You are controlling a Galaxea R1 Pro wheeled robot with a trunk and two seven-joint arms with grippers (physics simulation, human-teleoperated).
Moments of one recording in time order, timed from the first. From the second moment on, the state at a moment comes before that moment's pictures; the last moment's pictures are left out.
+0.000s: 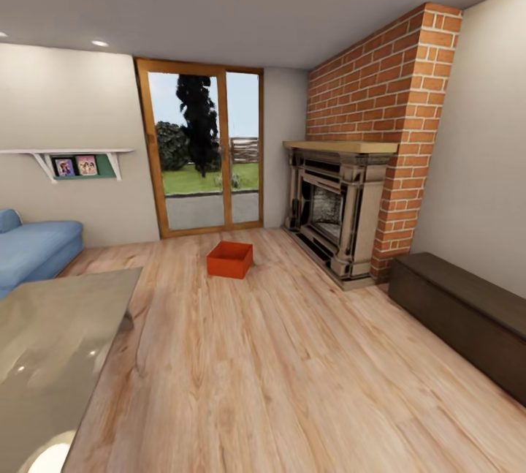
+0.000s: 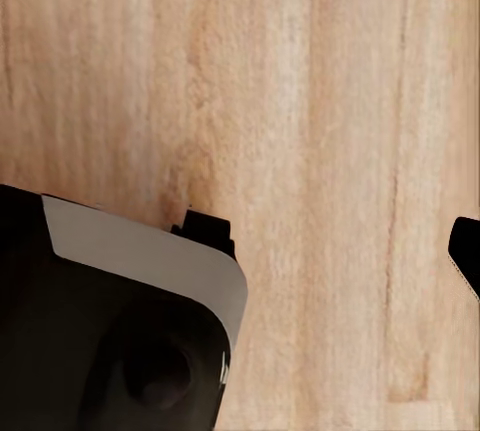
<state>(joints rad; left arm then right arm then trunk) -0.25 -0.03 0.01 0.00 0.28 -0.01 0.17 -0.15 -0.02 0.30 0.02 0.00 -0.16 -0.01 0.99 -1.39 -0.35</state>
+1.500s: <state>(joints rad) -0.25 -0.03 0.01 0.00 0.28 -0.01 0.17 -0.15 -0.03 0.29 0.02 -0.01 -0.16 -0.01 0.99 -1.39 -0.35</state>
